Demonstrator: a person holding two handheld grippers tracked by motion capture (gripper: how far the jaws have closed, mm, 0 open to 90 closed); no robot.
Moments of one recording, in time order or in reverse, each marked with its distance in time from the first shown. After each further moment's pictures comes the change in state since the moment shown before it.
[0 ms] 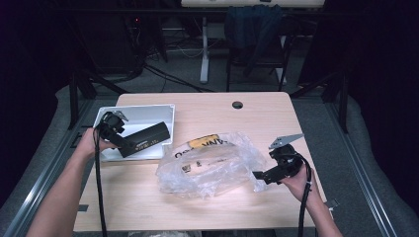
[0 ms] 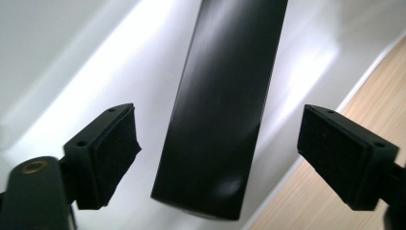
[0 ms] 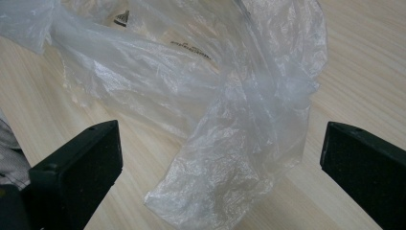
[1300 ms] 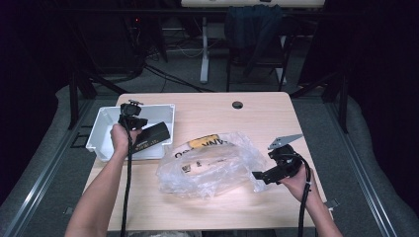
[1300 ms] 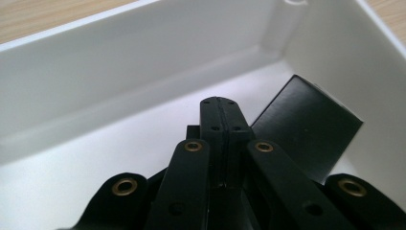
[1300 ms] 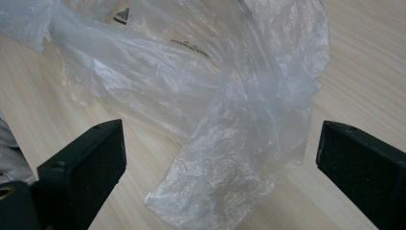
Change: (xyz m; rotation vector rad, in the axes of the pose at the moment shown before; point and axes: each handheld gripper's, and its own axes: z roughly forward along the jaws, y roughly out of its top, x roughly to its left) left arm -0.017 0.055 0.042 -0.169 0.221 -0.412; right arm 0.001 0.000 0.002 0.006 -0.001 -0.011
